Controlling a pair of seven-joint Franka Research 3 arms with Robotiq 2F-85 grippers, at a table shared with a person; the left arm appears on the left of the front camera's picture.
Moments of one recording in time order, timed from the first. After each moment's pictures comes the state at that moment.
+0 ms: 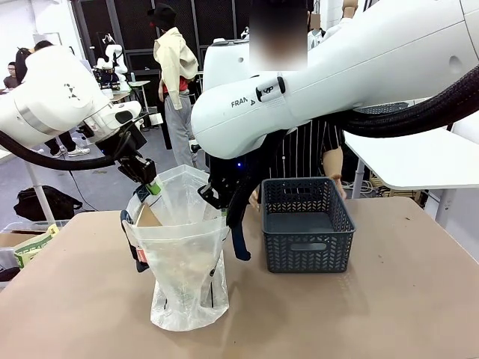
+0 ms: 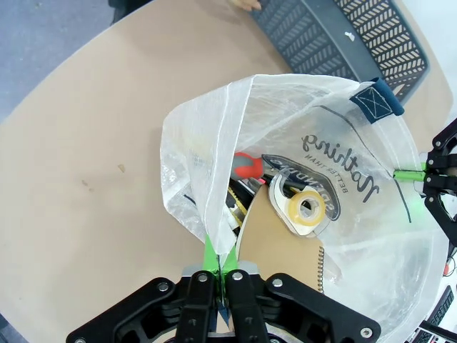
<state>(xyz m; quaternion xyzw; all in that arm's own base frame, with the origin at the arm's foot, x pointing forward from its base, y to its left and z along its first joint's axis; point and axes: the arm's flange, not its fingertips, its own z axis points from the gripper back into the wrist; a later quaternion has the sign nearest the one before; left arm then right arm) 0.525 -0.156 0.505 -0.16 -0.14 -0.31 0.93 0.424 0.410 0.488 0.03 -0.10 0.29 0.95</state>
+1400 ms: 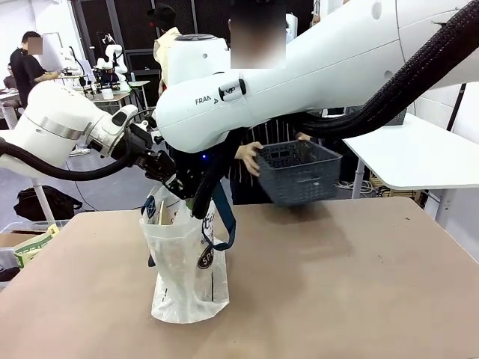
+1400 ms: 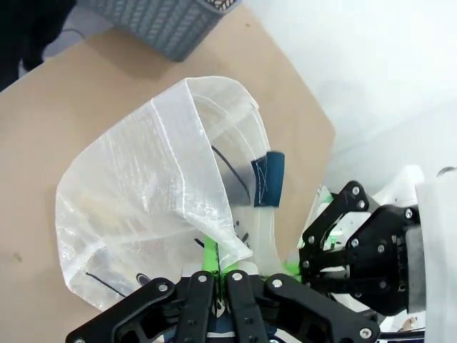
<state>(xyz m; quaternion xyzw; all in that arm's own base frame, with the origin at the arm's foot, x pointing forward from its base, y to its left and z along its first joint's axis) 0.550 -0.162 0.475 -0.40 -0.15 -0.31 0.85 0.443 0.481 0.502 0.05 -0.13 0.36 0.92</state>
